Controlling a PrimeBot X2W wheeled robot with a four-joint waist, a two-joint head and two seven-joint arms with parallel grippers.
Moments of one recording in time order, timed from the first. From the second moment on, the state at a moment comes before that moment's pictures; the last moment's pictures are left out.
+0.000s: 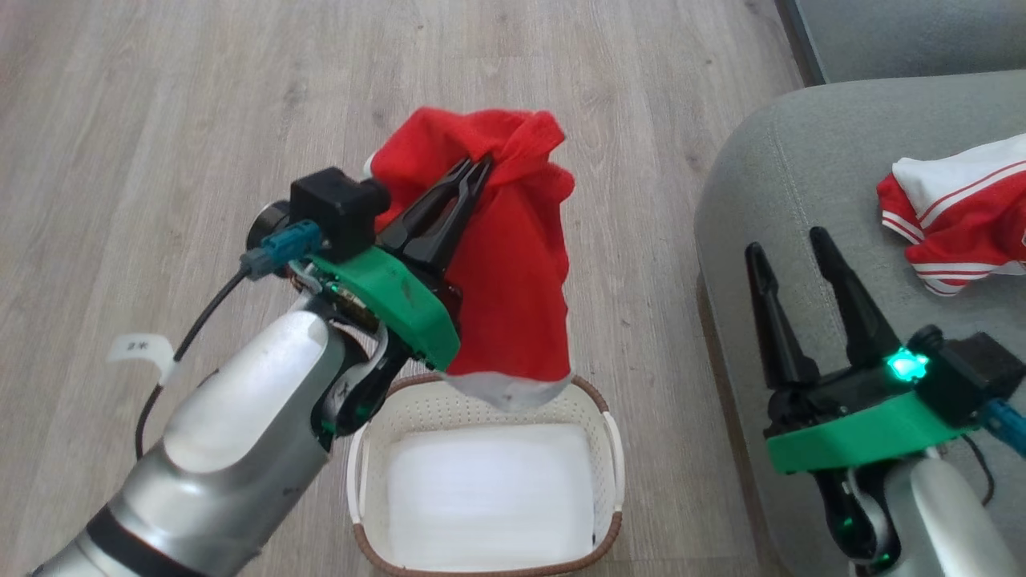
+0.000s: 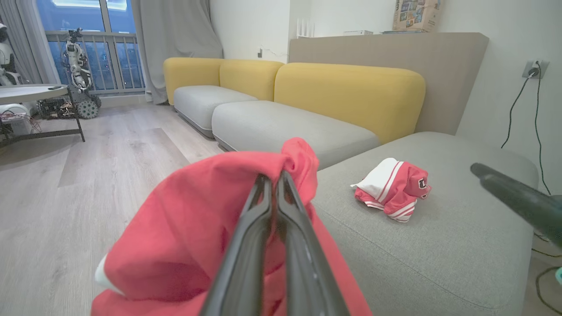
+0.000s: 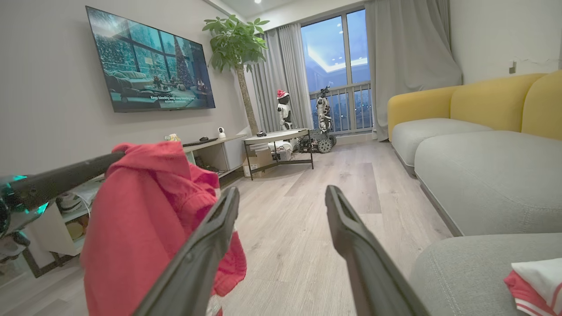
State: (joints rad) left arm -0.65 0.31 -0.80 0.19 -0.70 0.04 -0.10; right arm -0.09 -0.16 0.16 -0.07 0.38 0.13 -0.22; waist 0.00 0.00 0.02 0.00
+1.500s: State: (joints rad) left arm -0.67 0.24 -0.91 0.17 -0.70 0.02 -0.06; right arm -0.58 -0.19 0.85 0.46 0.64 0.13 -0.18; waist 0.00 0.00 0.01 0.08
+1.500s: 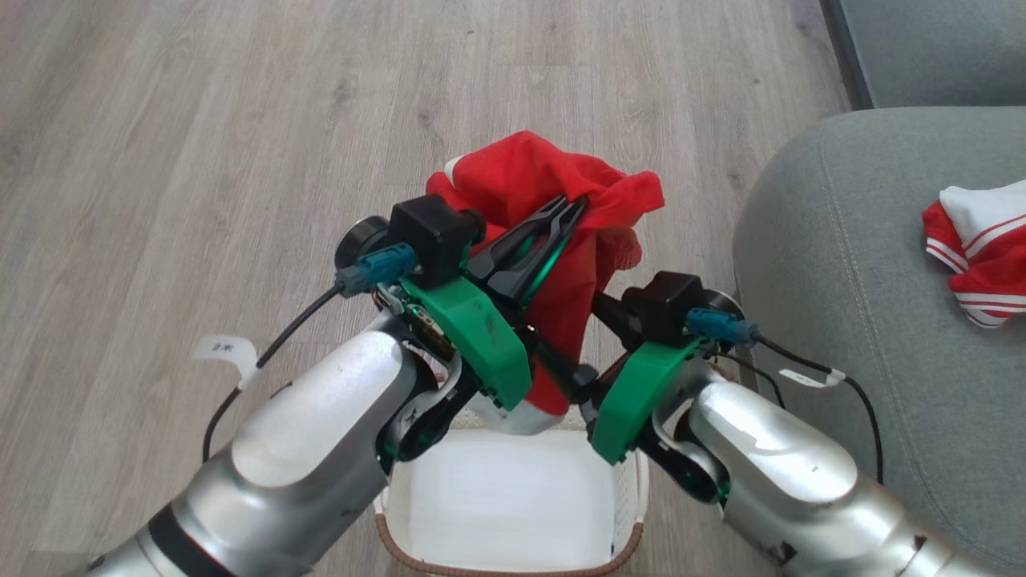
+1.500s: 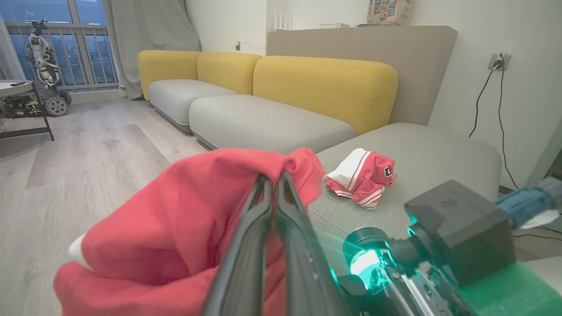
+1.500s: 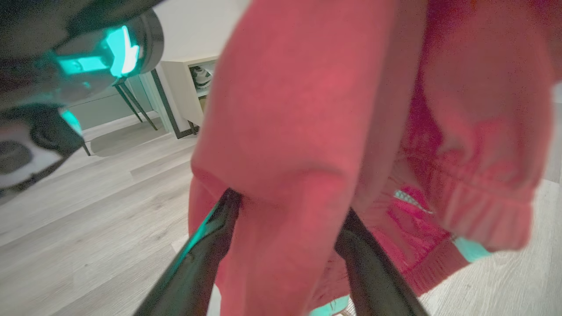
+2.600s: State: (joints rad) left arm -0.66 0.26 -0.90 0.16 -0.72 0.04 -0.08; right arm -0.41 -0.26 0.49 0.25 0.50 0.13 -0.25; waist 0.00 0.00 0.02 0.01
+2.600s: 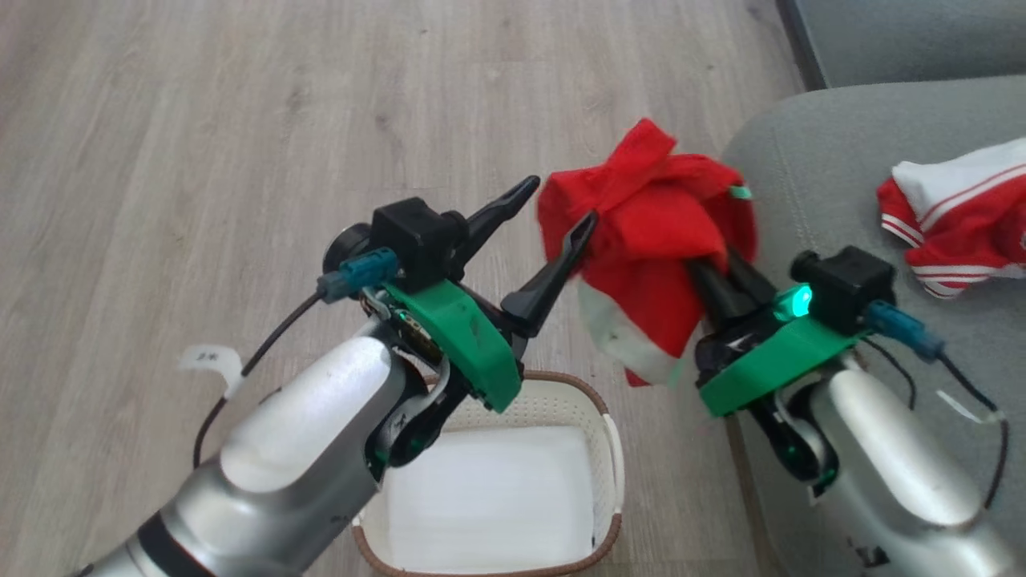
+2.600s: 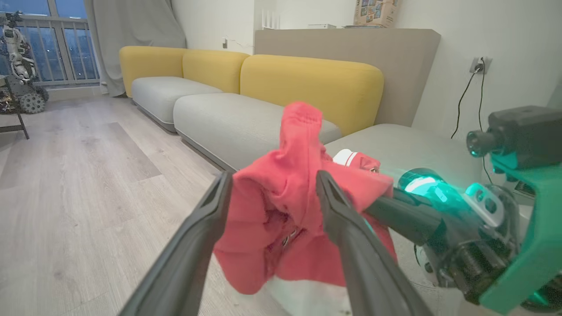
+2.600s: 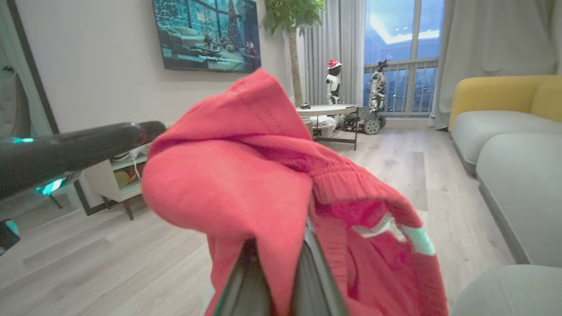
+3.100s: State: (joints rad) left arm -0.61 0.31 -0.93 0.09 -0.71 0.06 -0.09; right arm -0.30 -0.28 0.29 0.08 0.42 0.13 -0.23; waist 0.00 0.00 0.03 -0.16
